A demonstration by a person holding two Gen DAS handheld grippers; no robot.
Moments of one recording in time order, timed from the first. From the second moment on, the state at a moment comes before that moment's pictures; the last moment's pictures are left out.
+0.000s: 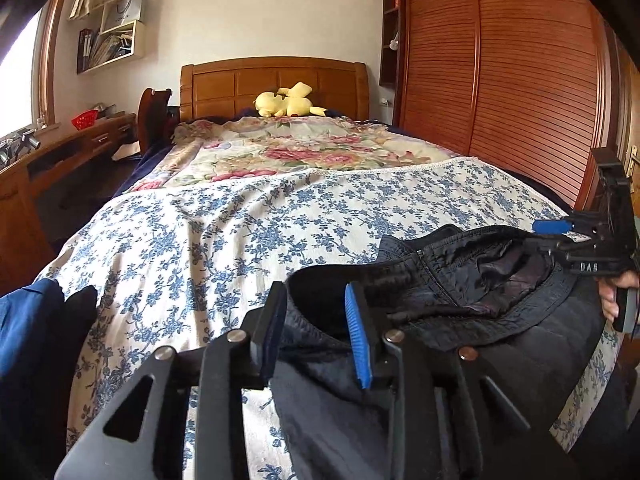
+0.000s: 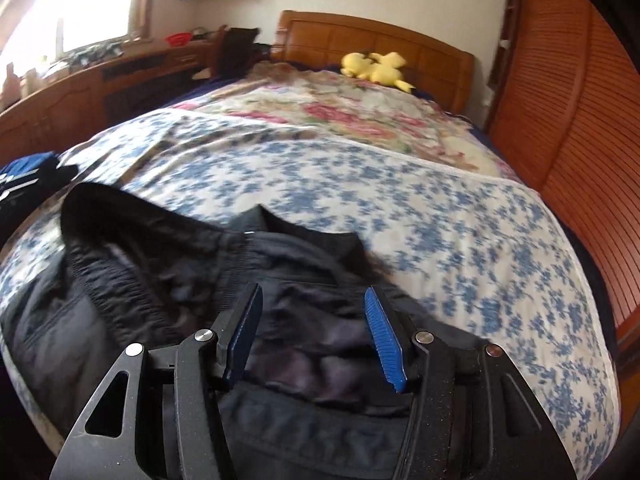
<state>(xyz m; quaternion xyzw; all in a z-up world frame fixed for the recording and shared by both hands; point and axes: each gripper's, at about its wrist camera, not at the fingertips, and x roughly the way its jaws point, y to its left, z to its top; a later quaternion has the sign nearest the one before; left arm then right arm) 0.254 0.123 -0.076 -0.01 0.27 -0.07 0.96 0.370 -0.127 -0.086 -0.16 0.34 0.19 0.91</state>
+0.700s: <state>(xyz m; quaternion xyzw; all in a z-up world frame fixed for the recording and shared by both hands) 0.242 0.154 -0.081 -0.02 0.27 -0.05 0.96 0.339 -0.019 -0.162 -0.26 0.41 0.26 0.83</state>
